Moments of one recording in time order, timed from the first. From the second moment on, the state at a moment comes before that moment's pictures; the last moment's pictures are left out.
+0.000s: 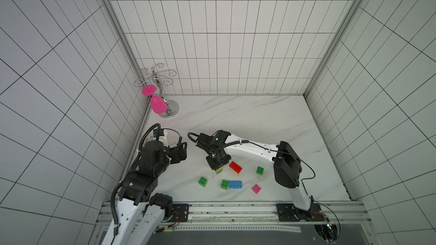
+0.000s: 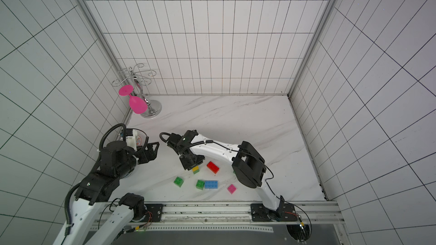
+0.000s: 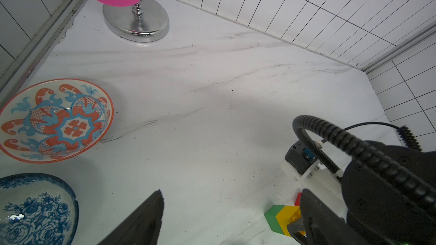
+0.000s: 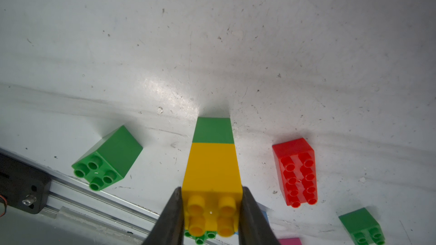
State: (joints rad) left arm -0.24 0.55 0.77 -0.80 0.02 -0.44; right arm 1.11 2.10 1.82 -1.23 0.02 0.56
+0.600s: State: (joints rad) left arm -0.24 0.55 0.77 -0.80 0.02 -0.44; right arm 1.02 1.85 1.78 -1.26 0.02 0.50
